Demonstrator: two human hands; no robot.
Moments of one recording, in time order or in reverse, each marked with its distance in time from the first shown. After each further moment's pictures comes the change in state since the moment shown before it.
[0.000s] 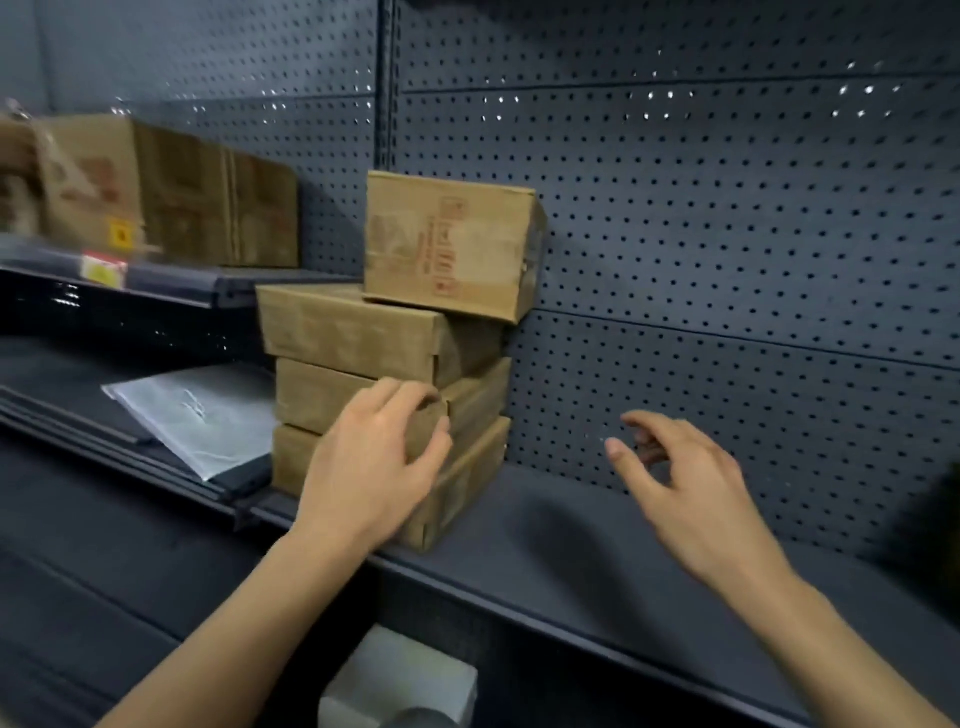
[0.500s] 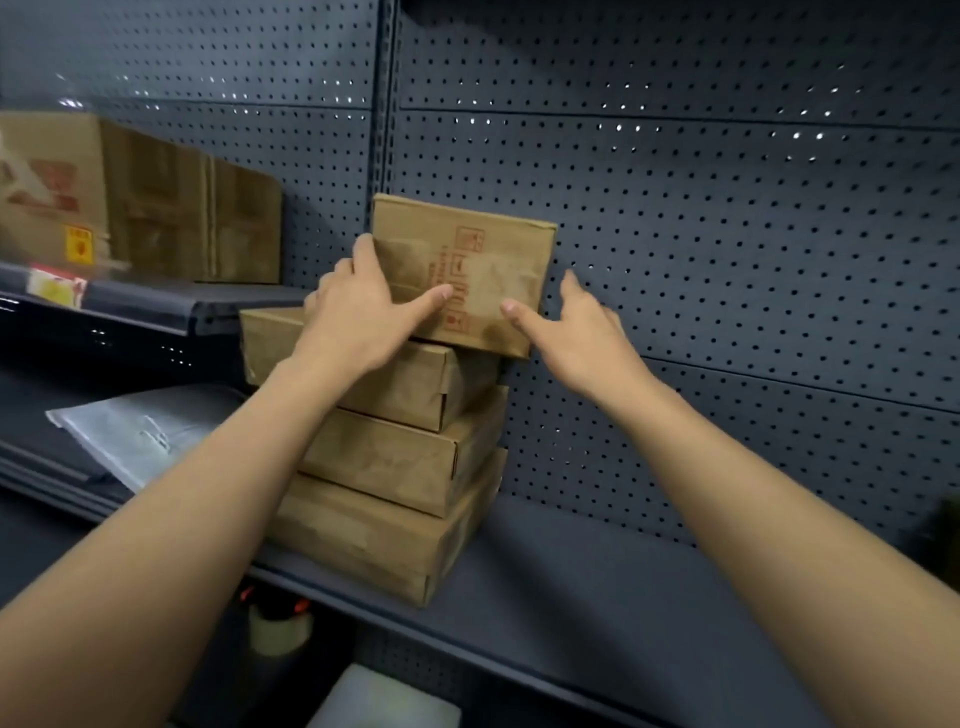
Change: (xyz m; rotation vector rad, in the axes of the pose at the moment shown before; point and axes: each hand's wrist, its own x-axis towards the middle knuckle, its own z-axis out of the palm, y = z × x) left_hand 0.160 -0.049 -0.021 -0.001 -0.054 -0.276; right_hand 0.148 -0.122 0.010 0.097 -0.025 0.049
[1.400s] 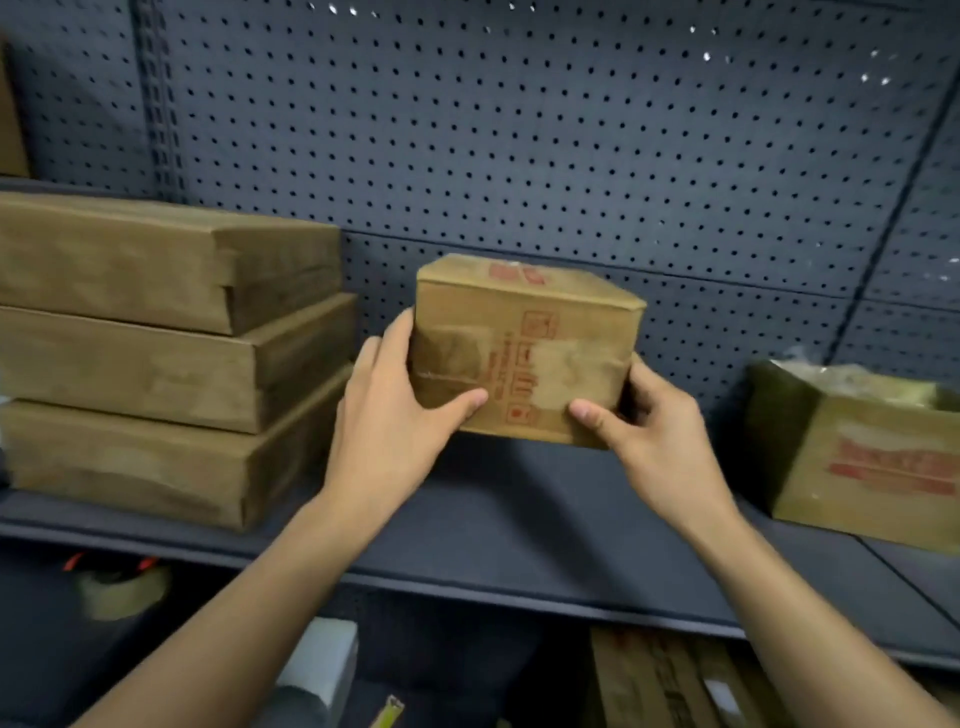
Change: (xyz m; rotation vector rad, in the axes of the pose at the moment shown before) left_hand -0.161 0.089 0.158 -0.488 -0.117 0.113; right_hand -0.152 0.204 -0.060 0.240 0.188 0.062
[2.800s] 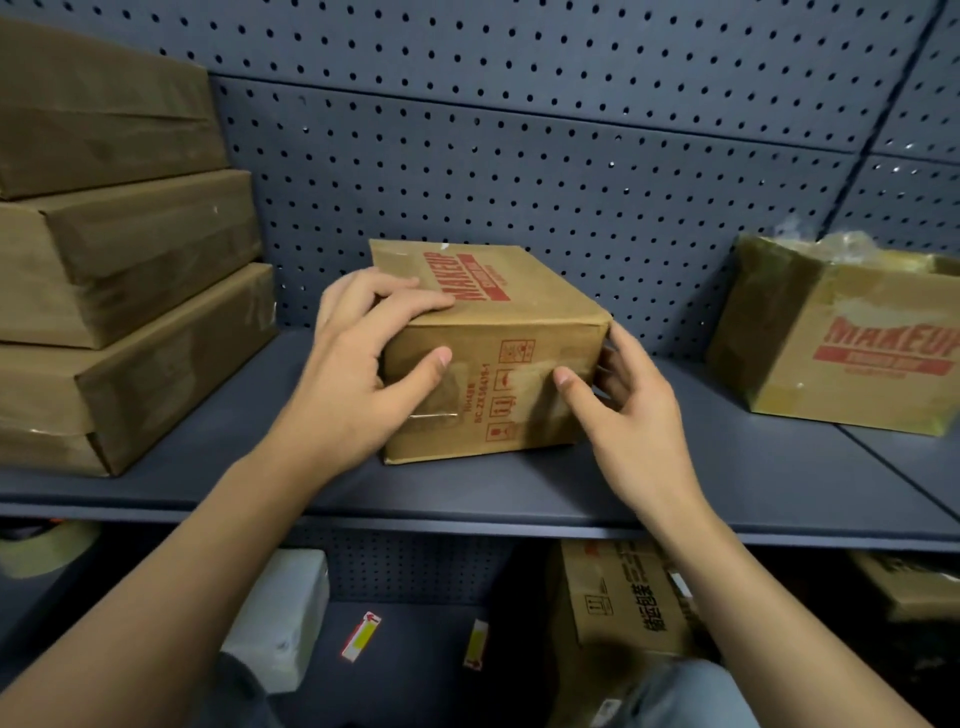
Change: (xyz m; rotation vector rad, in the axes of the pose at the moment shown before) left_hand -0.026 -0.035 0.053 0.011 -0.267 0.345; right_hand -0.044 0.086 0.015 0.042 0.092 0.182
